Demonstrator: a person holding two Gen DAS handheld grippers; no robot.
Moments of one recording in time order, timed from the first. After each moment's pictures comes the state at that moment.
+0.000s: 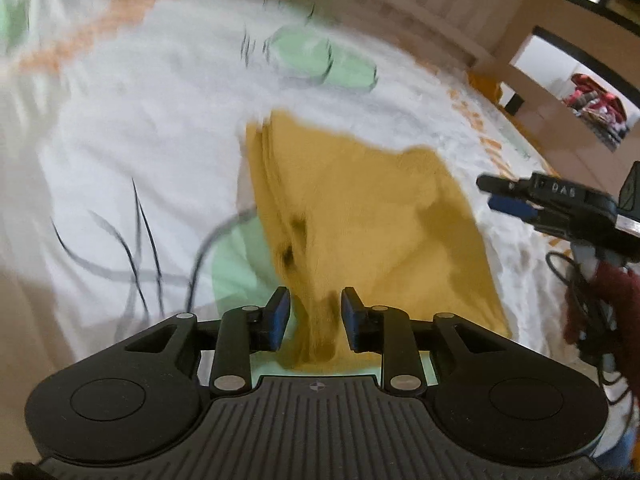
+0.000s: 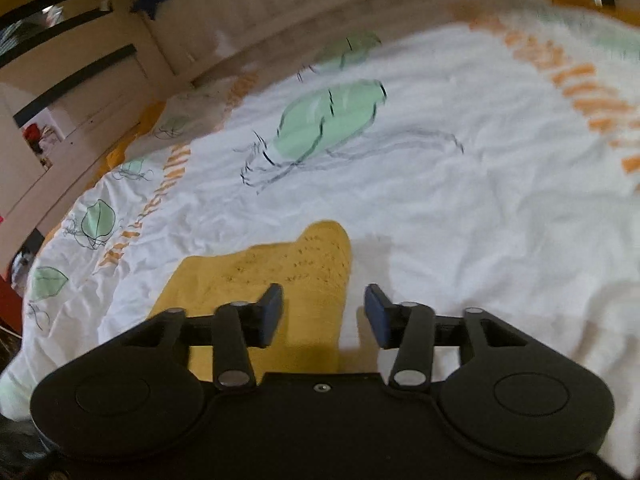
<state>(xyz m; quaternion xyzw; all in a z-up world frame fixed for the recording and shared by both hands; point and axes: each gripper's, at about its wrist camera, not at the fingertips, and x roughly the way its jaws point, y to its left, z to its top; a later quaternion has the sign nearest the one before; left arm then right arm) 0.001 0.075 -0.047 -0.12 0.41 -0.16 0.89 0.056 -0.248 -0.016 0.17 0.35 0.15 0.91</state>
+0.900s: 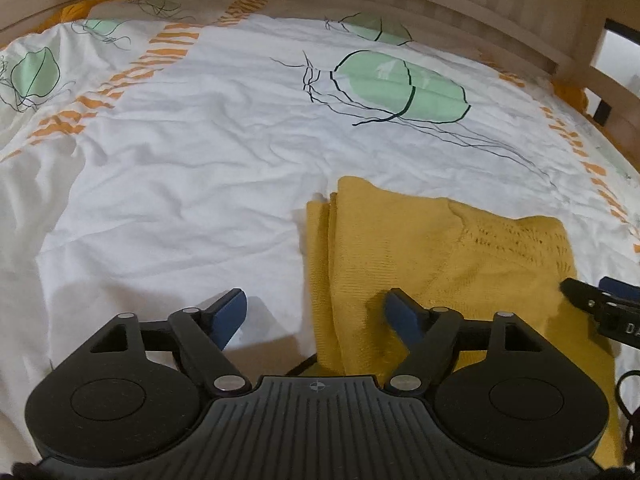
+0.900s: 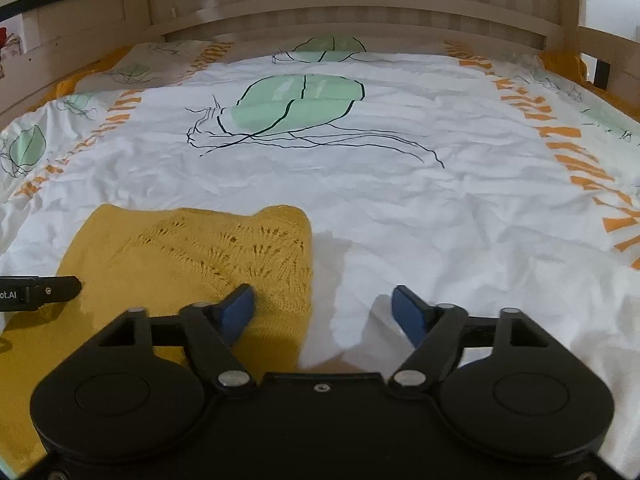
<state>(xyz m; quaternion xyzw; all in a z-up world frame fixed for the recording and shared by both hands) 0.093 0.062 -0.069 -0.06 0.41 -0.03 0.91 0.073 -0.207 -0.051 0.02 0.35 0.07 0.93</state>
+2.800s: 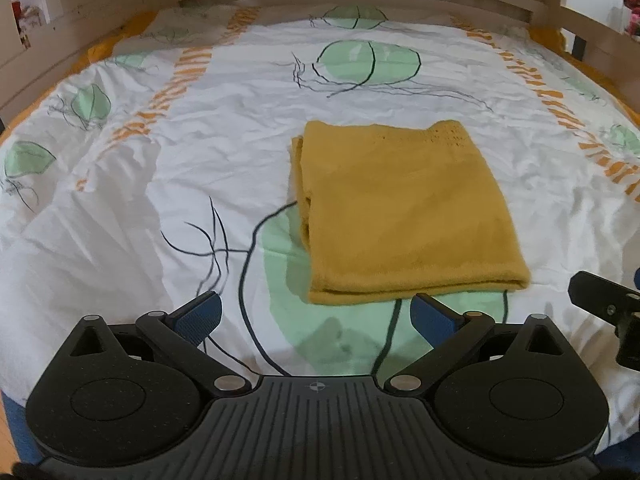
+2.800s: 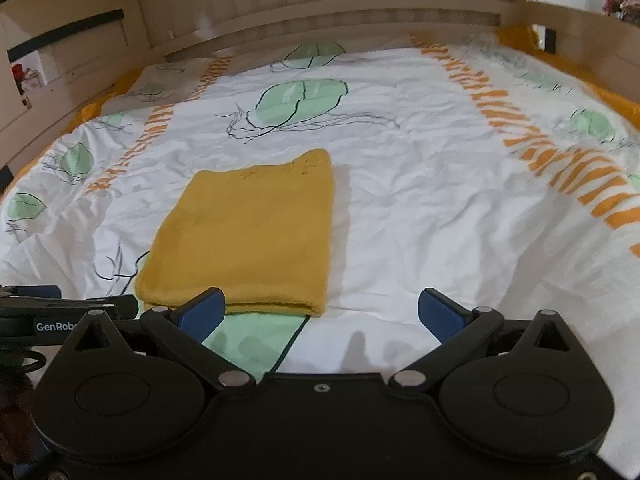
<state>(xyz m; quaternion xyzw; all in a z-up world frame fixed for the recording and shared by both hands) -0.066 0.007 -0.001 0.03 0.43 0.00 0.90 -0.105 -0.211 0.020 0.07 0.37 0.05 0.93</state>
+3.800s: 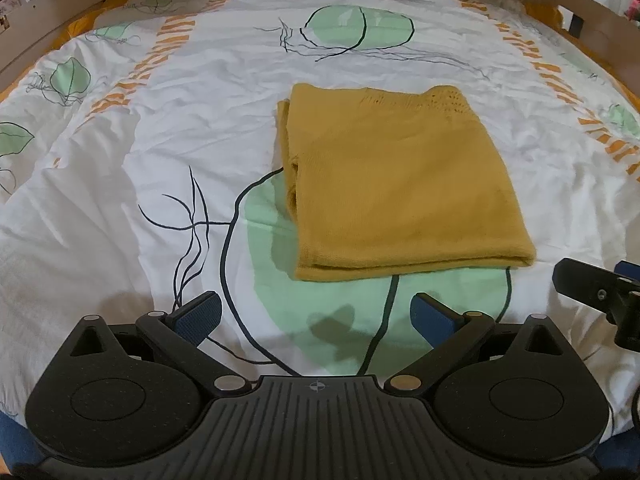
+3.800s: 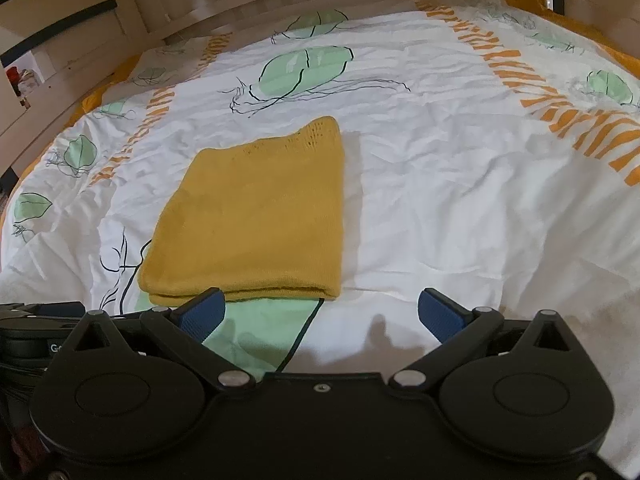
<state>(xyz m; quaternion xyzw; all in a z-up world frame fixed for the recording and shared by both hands) -0.054 0.006 -0.019 0.03 0.48 -0.01 0.88 -0.087 -0.213 0.004 0.11 0.41 0.07 0.90</state>
